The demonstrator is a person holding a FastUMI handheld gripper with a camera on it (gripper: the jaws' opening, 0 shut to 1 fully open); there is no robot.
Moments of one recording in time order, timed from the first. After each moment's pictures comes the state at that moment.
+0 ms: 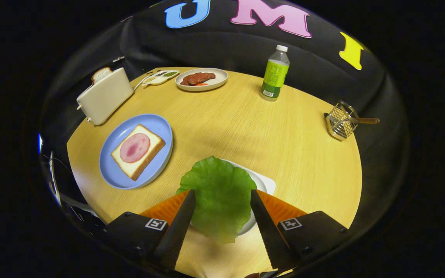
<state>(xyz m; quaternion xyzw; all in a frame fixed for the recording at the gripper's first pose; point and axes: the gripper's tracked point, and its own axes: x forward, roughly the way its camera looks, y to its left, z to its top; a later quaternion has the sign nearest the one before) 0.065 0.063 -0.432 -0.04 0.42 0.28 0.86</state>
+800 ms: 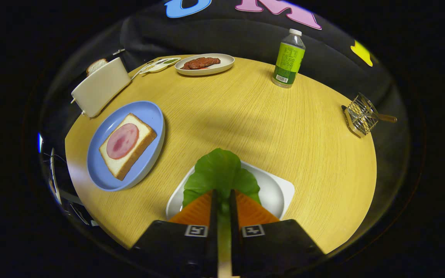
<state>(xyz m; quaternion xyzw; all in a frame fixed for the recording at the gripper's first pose) 0.080 0.076 -0.465 -0.04 0.45 0.29 0.84</state>
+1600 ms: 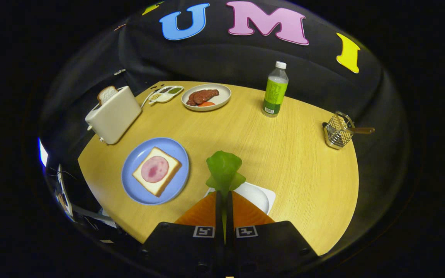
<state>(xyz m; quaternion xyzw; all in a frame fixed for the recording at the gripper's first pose) 0.067 0.076 -0.338 0.01 0.39 0.28 0.88</state>
